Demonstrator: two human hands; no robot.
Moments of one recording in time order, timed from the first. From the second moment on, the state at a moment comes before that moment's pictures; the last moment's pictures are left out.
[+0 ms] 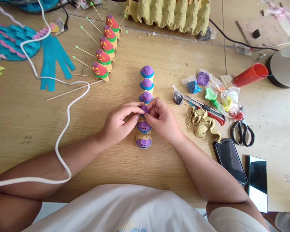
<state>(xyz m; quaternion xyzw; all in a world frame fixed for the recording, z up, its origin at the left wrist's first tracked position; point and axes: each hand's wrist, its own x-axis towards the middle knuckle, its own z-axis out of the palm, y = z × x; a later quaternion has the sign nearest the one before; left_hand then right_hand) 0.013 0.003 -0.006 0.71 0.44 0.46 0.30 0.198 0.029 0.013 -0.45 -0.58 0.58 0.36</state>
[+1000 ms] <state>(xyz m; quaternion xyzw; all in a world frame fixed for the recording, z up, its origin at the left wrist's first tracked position) 0.010 0.003 -0.011 0.64 0.46 0.49 0.38 0.212 0.037 0.008 -0.47 -0.49 0.57 0.45</state>
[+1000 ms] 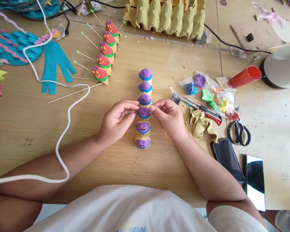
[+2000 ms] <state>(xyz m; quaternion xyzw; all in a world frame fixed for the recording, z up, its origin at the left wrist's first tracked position) 0.012 0.002 0.001 0.69 0.44 0.49 0.29 0.210 0.024 0.016 -0.45 -0.54 0.54 0.46</state>
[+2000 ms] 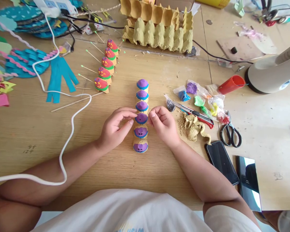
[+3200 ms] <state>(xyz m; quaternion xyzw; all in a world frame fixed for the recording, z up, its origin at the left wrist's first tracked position) 0.012 -0.001 0.002 0.73 0.38 0.50 0.27 0.213 0.014 0.023 -0.43 -0.66 0.46 0.41</state>
